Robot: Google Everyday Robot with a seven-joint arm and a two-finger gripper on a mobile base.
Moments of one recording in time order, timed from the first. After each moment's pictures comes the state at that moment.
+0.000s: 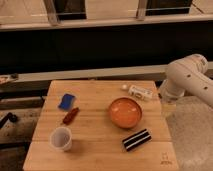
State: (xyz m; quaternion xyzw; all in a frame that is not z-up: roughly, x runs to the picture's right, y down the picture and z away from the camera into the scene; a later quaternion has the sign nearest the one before) arm 0.285 0.108 0.683 -0.28 0.02 0.02 0.96
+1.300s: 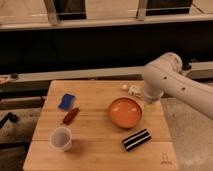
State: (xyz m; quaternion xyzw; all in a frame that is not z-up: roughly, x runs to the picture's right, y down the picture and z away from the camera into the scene) arm 0.176 0.102 0.669 -0.27 -0.02 -0.08 0.96
